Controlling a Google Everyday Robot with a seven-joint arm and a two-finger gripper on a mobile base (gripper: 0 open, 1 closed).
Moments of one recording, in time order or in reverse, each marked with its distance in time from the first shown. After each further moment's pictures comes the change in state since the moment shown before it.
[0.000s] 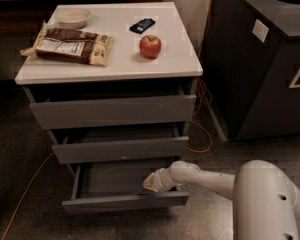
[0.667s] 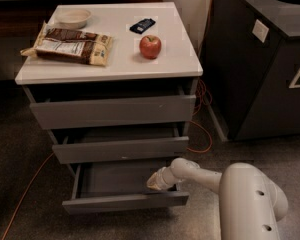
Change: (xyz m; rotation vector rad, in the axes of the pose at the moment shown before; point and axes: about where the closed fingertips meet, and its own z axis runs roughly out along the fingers) arm 0.042 -0.025 0.026 -0.024 0.047 0.019
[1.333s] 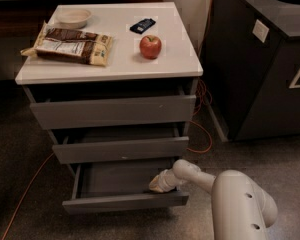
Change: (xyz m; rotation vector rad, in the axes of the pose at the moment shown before) arm 0.033 -0.004 0.028 -0.039 -0.006 0.043
